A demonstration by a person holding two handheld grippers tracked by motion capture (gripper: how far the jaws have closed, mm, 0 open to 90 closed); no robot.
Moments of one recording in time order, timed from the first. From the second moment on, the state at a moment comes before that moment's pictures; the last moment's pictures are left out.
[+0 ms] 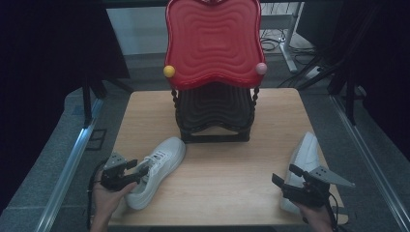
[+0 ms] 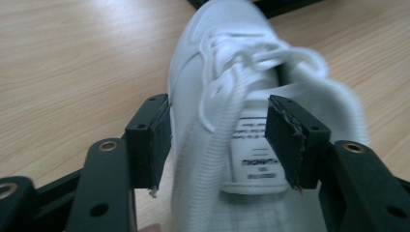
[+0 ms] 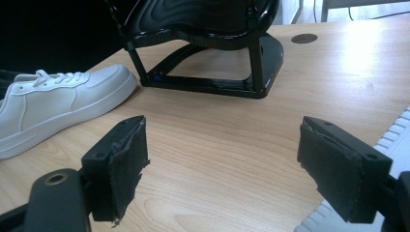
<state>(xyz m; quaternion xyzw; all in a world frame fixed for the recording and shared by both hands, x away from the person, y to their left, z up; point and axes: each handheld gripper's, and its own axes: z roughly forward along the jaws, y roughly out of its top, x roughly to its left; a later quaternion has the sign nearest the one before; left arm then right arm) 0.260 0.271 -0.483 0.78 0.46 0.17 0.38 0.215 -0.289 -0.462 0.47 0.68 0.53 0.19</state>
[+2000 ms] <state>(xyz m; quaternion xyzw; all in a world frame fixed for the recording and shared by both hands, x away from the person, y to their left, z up) 0.258 0.334 -0.429 0.50 0.50 0.19 0.68 0.210 -0.308 -0.456 0.49 0.65 0.55 0.20</state>
